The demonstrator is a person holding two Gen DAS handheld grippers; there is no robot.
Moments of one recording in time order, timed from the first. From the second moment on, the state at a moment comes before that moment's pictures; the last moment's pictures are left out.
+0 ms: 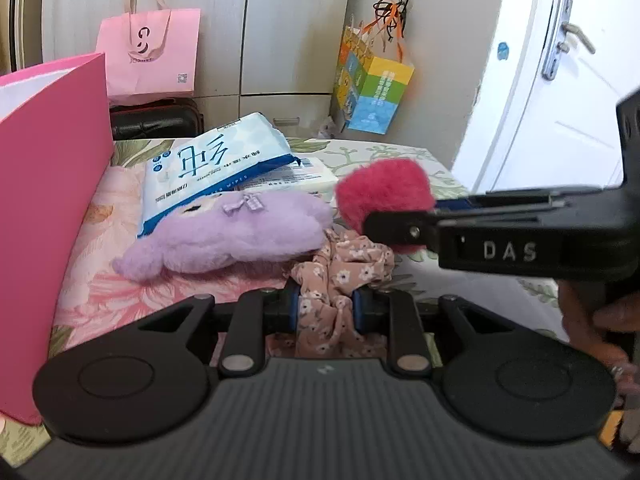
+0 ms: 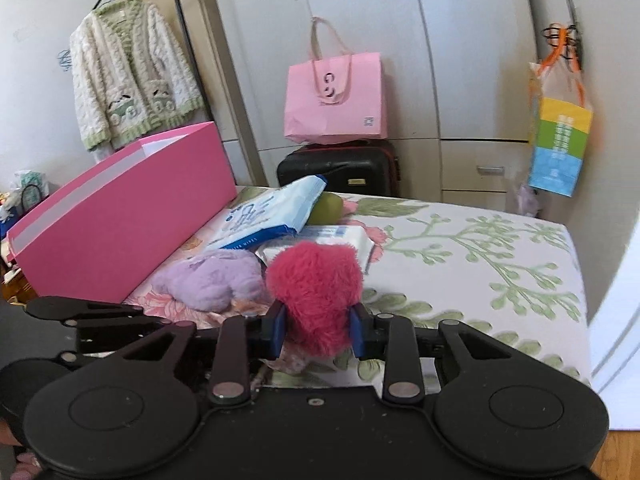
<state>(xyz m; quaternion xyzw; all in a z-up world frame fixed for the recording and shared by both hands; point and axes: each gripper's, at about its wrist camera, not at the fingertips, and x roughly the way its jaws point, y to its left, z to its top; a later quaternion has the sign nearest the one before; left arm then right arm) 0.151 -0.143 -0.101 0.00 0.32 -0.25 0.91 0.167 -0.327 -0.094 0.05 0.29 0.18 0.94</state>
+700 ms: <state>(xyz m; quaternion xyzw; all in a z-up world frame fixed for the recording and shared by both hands) 0.102 -0.084 -0.092 -0.01 0.36 -0.28 0.89 0.067 -0.290 -0.102 0.05 0.31 0.10 0.95</state>
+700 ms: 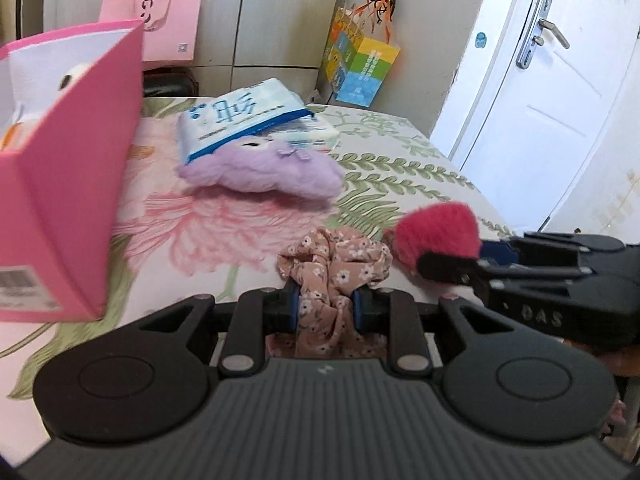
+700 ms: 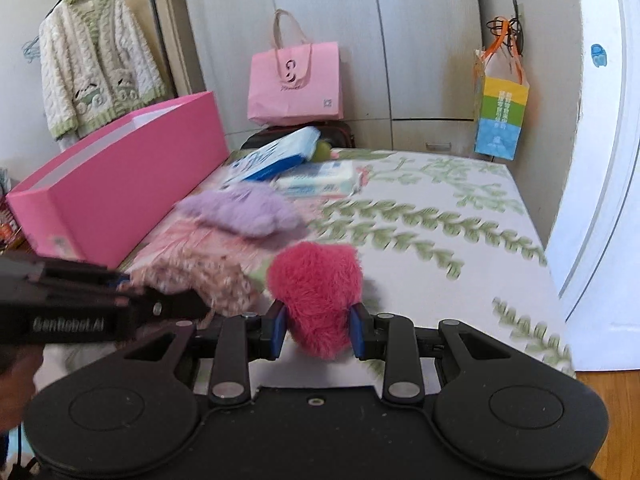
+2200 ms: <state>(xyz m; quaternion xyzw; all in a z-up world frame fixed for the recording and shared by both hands) 0.148 0.116 0.052 0.02 0.30 -0.23 0.92 0.149 -0.098 0.062 -0.01 0.27 0.31 0.91</state>
